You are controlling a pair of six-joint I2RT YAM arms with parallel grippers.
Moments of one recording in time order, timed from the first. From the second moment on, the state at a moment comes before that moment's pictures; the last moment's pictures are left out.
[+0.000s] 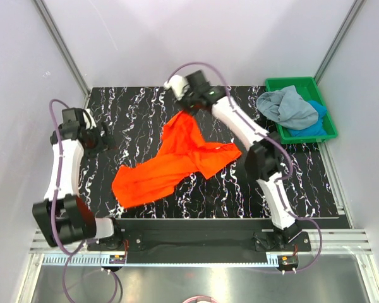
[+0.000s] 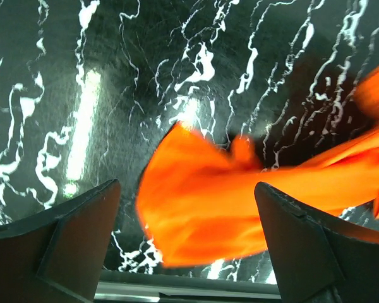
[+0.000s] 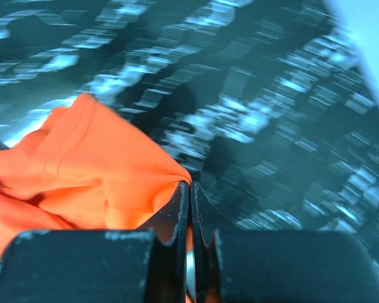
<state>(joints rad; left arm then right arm) 0.25 1.29 1.16 -0.87 0.17 -0.19 0.64 2.34 2.35 -0.75 -0.17 -0.41</state>
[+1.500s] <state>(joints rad) -0.05 2.13 1.81 -0.87 0.30 -0.08 0.66 1.84 2.09 -0.86 -0.12 -0.41</state>
